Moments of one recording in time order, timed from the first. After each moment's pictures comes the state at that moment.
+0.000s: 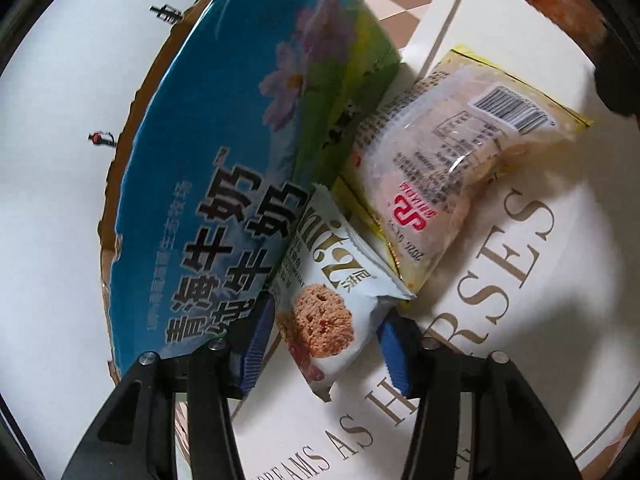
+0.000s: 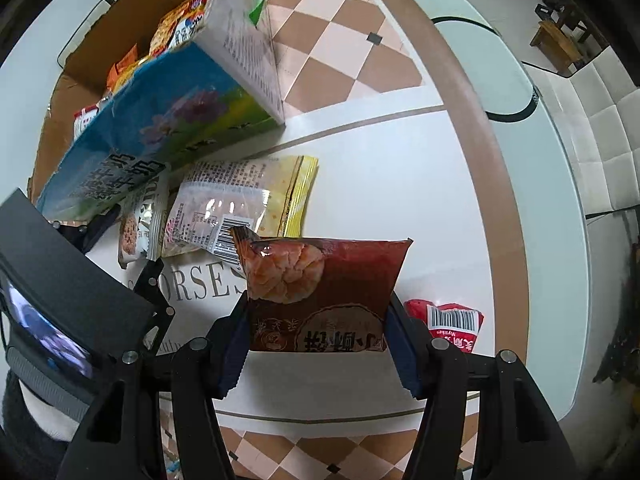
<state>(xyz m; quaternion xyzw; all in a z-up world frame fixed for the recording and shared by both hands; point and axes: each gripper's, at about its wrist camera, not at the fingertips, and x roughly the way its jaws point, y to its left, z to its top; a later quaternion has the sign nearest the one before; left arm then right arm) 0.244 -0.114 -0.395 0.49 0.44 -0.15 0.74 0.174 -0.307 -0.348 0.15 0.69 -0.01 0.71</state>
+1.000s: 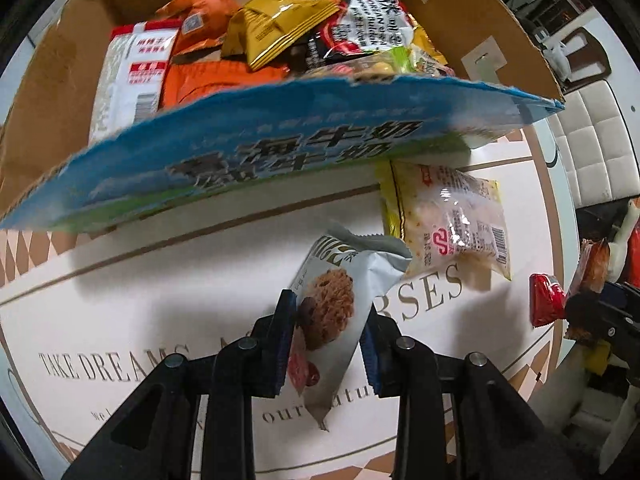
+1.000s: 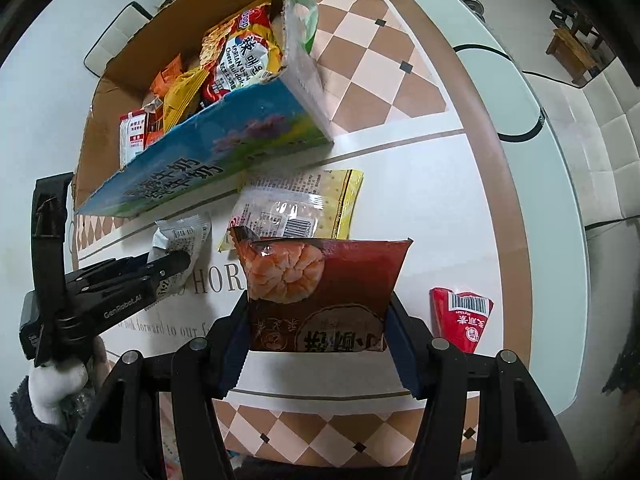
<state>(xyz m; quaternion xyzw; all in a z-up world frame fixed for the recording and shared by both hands) 0.303 -0.026 -0.352 0.03 0.68 -0.16 0.72 0.173 -0.292 -0.301 0.17 0.68 0.02 0.71</state>
